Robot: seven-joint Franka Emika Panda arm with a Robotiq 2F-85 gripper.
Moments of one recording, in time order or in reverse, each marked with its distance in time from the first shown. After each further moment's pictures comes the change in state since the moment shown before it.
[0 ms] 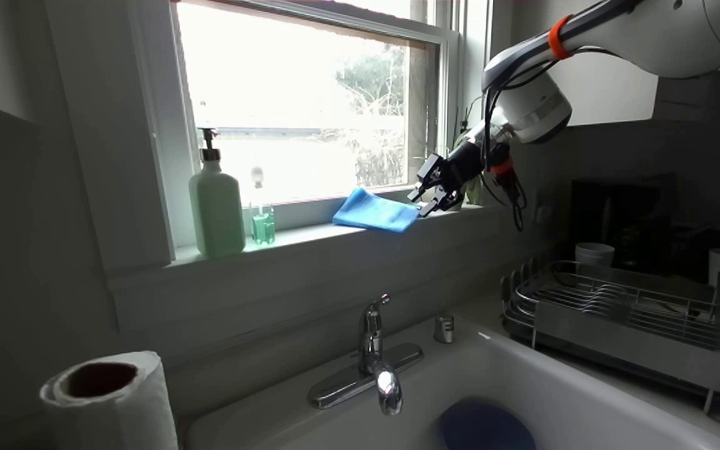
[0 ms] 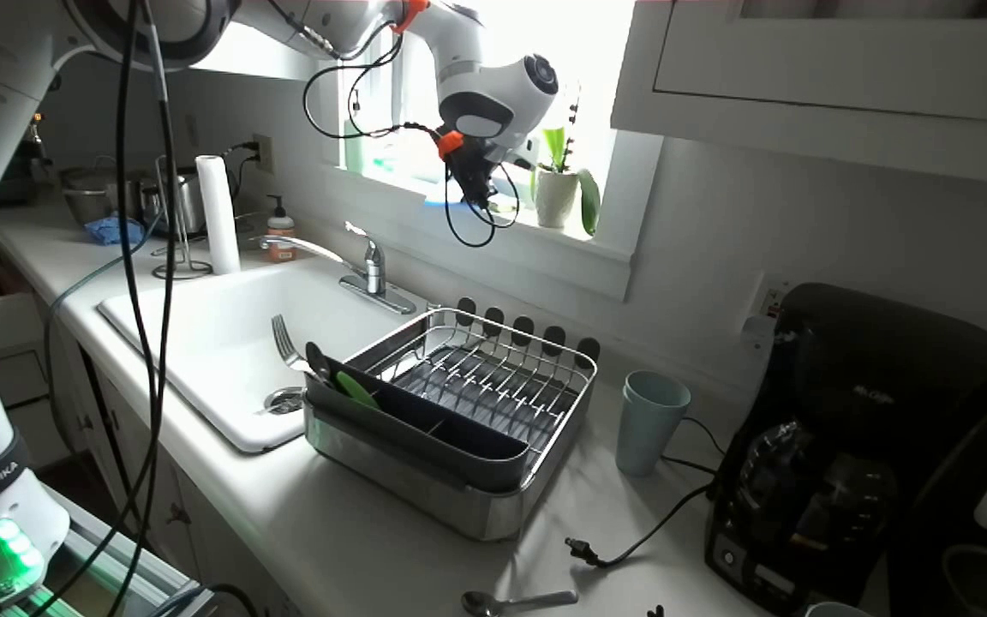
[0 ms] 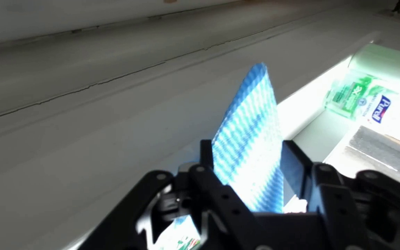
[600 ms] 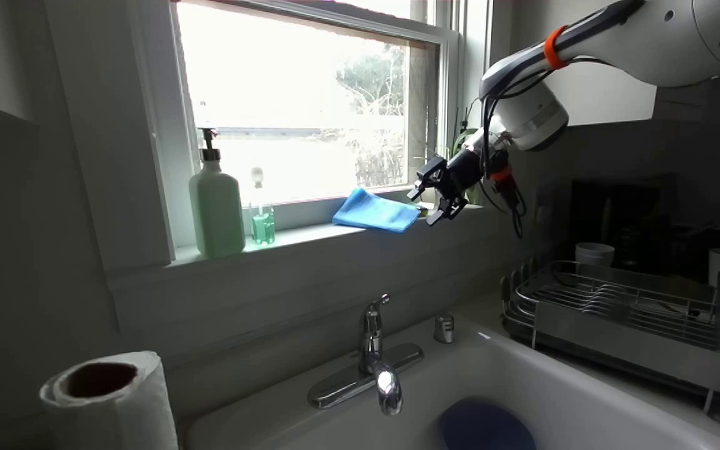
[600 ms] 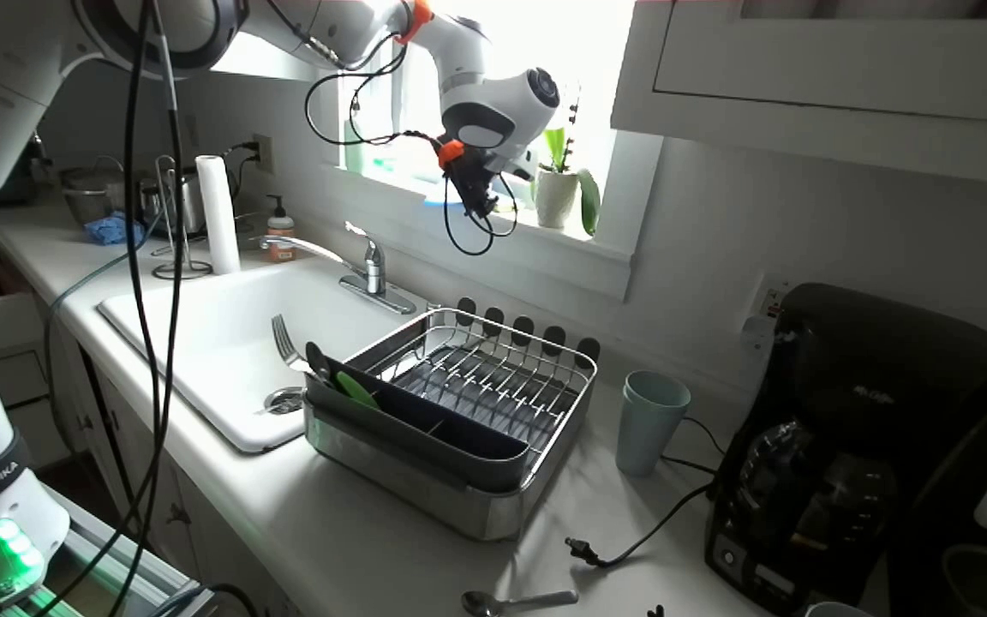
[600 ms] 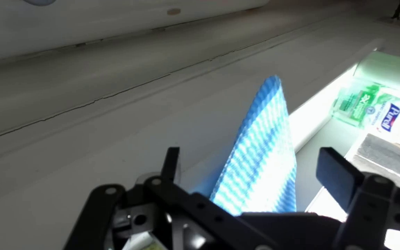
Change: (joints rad) arm -0.003 0.027 0.001 0.009 0.002 -0.020 0.000
